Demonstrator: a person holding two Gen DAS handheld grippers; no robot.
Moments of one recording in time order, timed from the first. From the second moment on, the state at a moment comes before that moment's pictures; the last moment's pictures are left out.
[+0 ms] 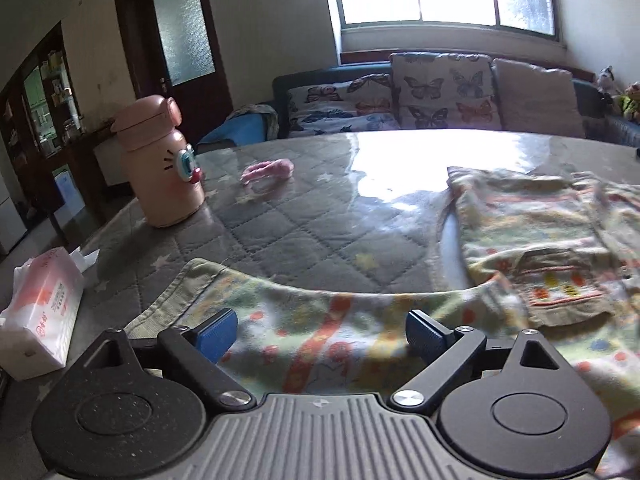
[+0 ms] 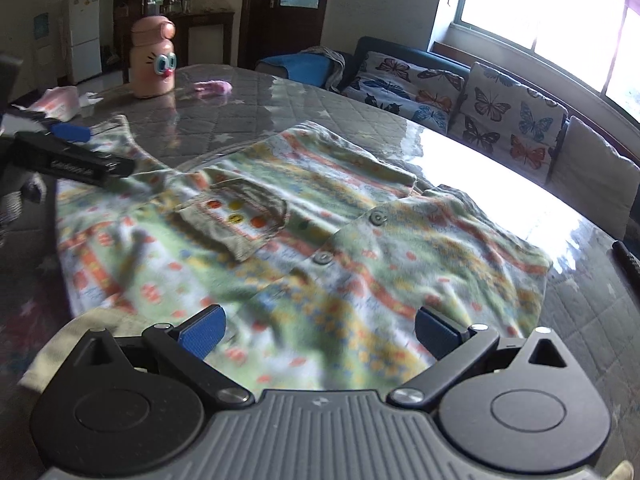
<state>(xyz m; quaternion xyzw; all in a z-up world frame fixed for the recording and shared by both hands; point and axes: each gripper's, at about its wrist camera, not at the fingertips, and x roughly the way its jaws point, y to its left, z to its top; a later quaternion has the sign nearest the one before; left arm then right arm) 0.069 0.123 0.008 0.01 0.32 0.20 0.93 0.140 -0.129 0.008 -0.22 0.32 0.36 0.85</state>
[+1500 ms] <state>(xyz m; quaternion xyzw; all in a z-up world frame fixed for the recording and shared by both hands) 0.129 -0.121 0.025 0.11 0.30 -0.10 0.94 0.192 -0.334 0.051 0.07 0.32 0.14 0.93</state>
